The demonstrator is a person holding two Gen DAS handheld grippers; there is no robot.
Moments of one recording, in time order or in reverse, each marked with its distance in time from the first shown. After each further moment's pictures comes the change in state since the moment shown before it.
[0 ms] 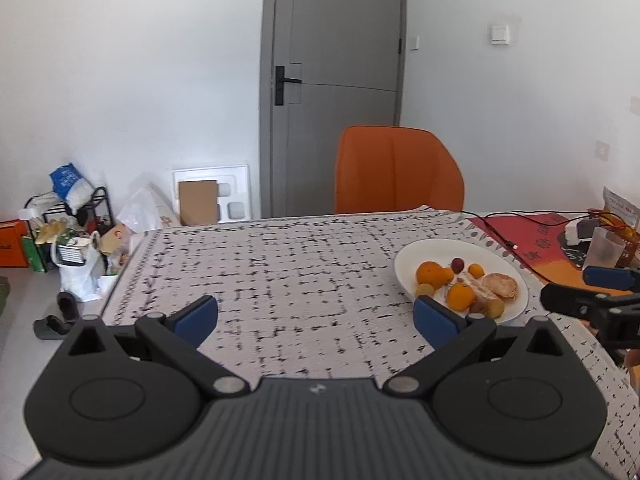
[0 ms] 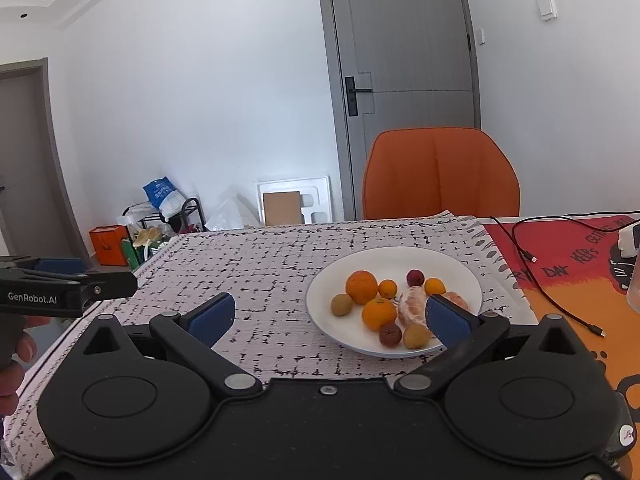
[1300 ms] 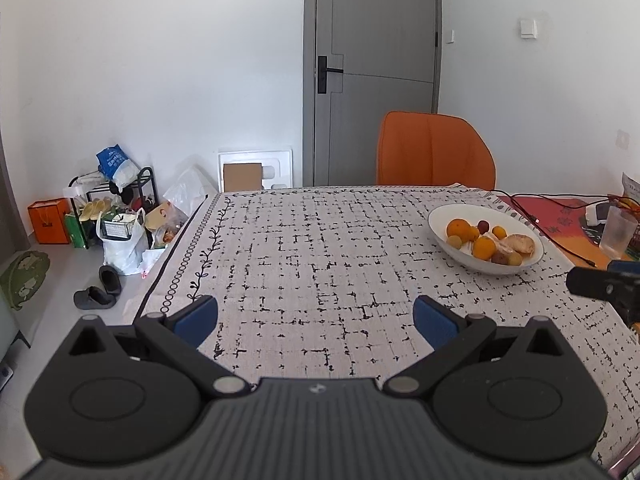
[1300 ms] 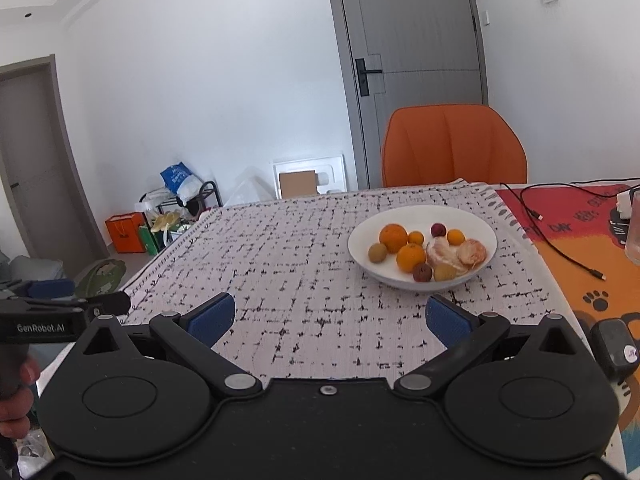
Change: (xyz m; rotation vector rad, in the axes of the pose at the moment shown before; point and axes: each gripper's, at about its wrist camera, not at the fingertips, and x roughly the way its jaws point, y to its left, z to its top) left arm -0.069 0.018 -0.052 -0.032 0.028 0.107; right arm -0.045 0.034 -0.031 0.027 0.064 0.027
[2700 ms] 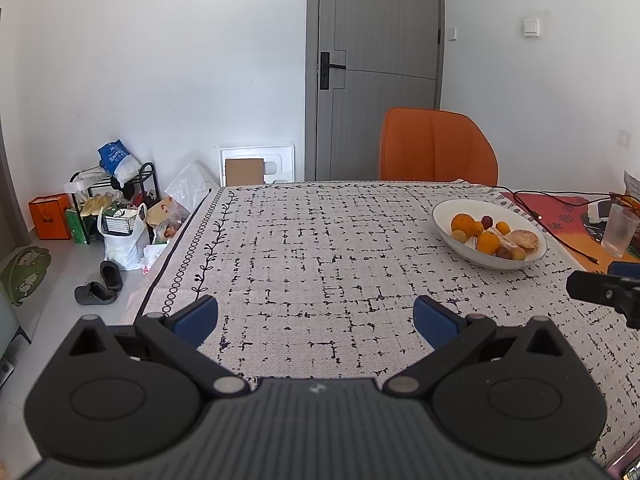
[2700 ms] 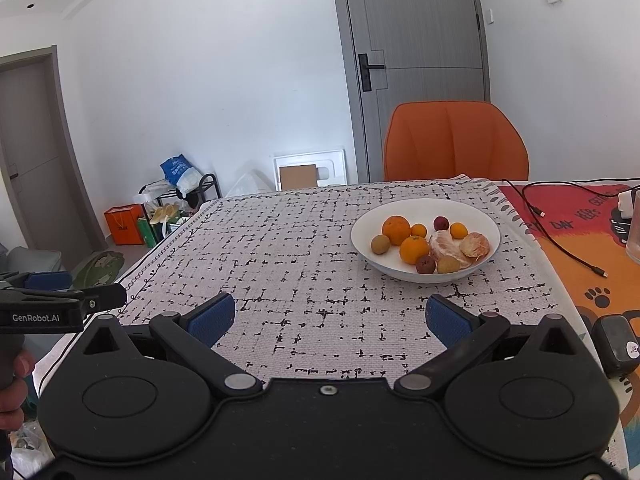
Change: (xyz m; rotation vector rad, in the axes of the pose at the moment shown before) left arm -0.001 0.005 -0.003 -0.003 0.009 0.001; right arm 0.002 0.004 -0.004 -0.014 0.013 -0.003
